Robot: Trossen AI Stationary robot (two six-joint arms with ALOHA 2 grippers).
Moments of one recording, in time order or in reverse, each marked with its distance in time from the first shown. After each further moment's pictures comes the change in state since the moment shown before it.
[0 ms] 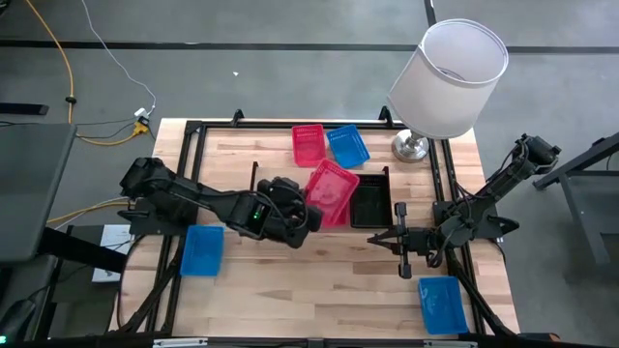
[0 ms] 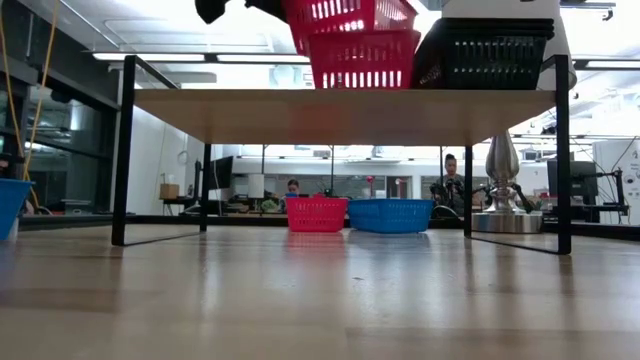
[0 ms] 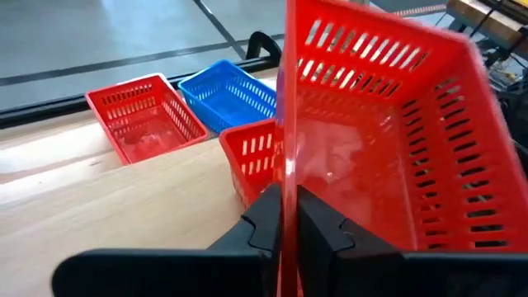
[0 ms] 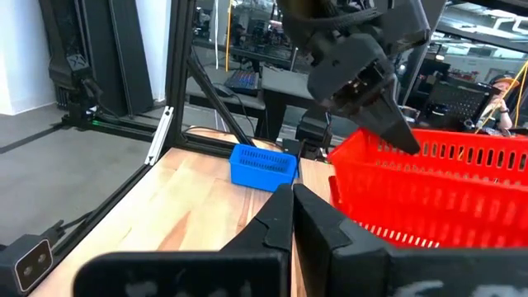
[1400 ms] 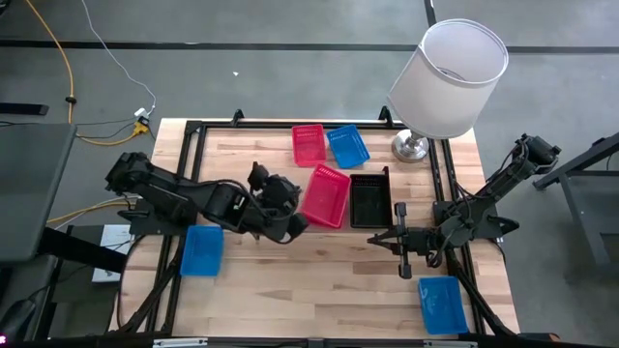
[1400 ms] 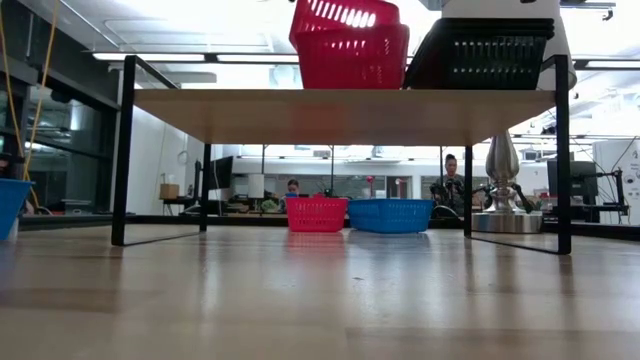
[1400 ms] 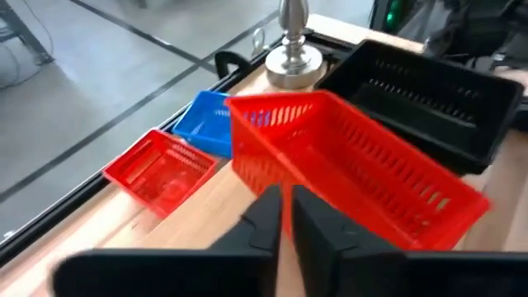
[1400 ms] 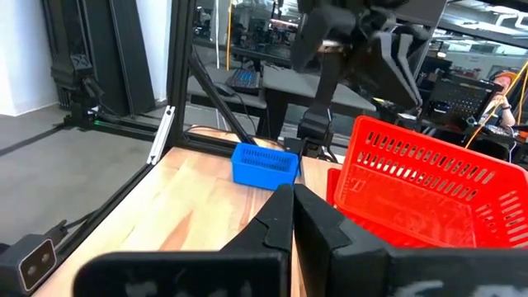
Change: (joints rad) left arm -0.010 -0.128 -0.017 -0.014 0.071 0.469; right arm 0.000 0.000 0.000 -0.005 -0.002 0.014
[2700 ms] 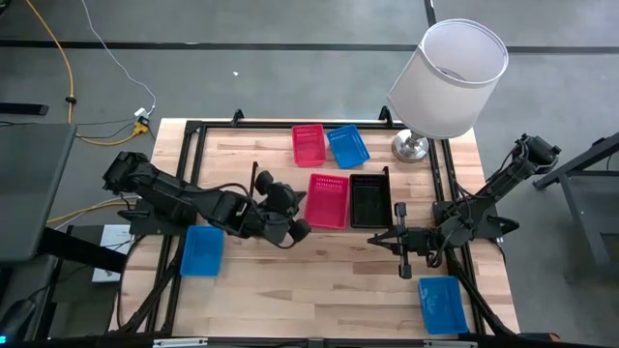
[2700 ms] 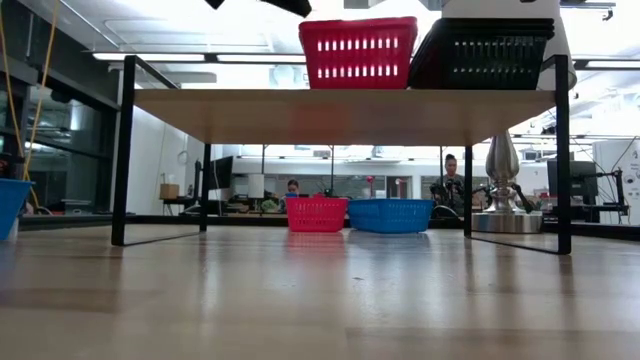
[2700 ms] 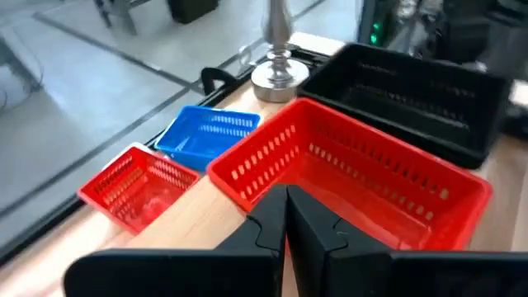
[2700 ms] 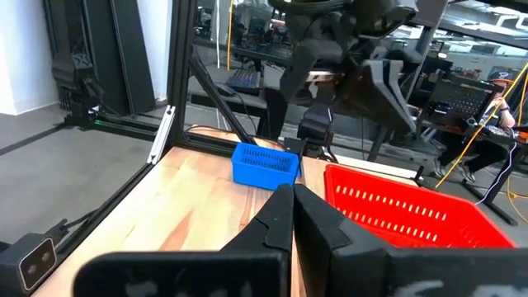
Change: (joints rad) left arm -0.013 -0.024 -0.182 0.302 -0.020 0.135; right arm 0.000 0.000 0.000 -0.001 -0.002 -0.005
